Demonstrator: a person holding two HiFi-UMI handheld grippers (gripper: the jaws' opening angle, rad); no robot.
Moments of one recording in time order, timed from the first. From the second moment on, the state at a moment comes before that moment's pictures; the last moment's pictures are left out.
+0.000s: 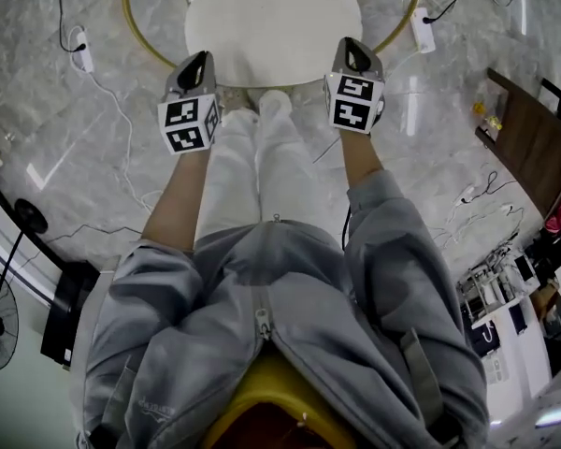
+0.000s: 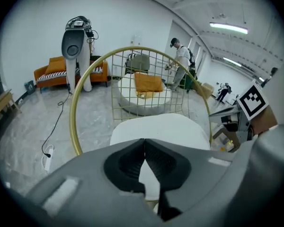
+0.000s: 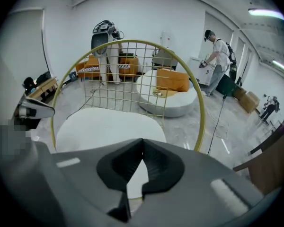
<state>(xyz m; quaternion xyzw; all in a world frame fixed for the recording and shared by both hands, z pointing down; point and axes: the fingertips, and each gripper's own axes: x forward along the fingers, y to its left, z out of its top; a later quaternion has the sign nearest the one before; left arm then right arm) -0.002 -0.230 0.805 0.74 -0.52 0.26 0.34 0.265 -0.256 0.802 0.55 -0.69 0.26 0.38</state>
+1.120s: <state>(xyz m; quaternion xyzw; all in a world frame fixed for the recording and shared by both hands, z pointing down) 0.019 -0.213 0.399 0.84 -0.52 0.10 0.15 0.190 -0.208 0.403 0.58 -0.80 0.09 0.16</state>
